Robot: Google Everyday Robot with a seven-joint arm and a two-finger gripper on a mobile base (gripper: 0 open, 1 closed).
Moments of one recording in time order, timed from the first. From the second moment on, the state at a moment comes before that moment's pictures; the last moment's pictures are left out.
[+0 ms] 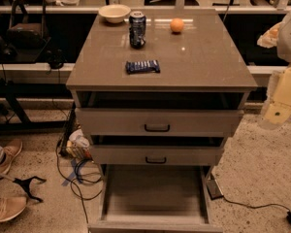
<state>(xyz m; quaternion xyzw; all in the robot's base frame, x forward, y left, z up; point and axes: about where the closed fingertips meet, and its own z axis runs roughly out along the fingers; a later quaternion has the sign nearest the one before) 0.438 -0.217 0.976 -0.60 0.78 -0.03 0.16</state>
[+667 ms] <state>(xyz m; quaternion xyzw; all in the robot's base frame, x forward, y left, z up) 0.457 -0.215 0.976 -0.60 0.78 -0.03 0.18</state>
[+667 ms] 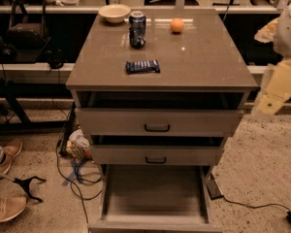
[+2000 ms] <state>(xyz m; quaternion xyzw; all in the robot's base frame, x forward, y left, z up) 0.588 -0.158 0.918 -0.57 0.78 0.07 0.26</state>
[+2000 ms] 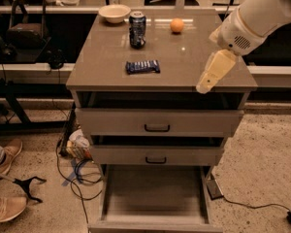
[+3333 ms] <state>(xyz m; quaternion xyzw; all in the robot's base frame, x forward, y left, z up) 0.671 -0.046 0.878 -0.58 0.74 0.14 0.32</state>
